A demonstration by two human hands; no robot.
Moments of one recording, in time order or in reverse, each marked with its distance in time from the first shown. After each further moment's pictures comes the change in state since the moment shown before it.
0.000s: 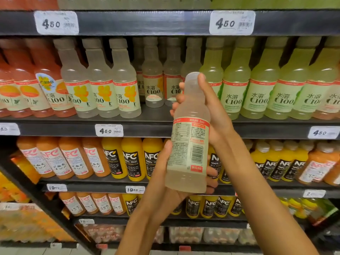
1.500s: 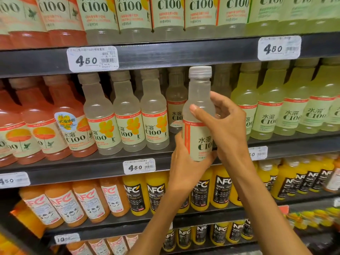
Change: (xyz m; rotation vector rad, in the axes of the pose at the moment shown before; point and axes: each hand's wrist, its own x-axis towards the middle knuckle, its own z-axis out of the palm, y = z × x) left_hand 0.065 0.084 -0.081 0.904 0.366 0.388; right_hand 0.067 0.045 0.046 -0.818 0.609 -0.701
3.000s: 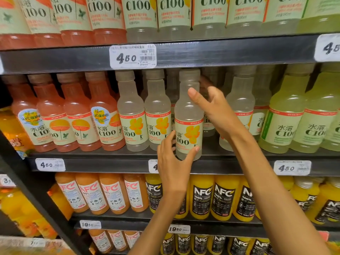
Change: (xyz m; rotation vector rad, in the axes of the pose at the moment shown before) left_hand 0.010 -0.040 -0.050 0.166 0.524 0.031; right_hand 0.050 0.013 0.065 -0.144 -0.474 0.064
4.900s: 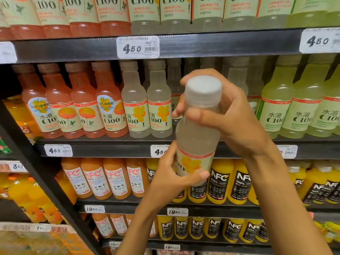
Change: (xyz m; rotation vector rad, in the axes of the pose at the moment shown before) left_hand -0.045 0.027 -0.070 -0.414 -0.608 0.059; right_hand -0.083 -0.060 -0.003 0.325 -0.311 -0.319
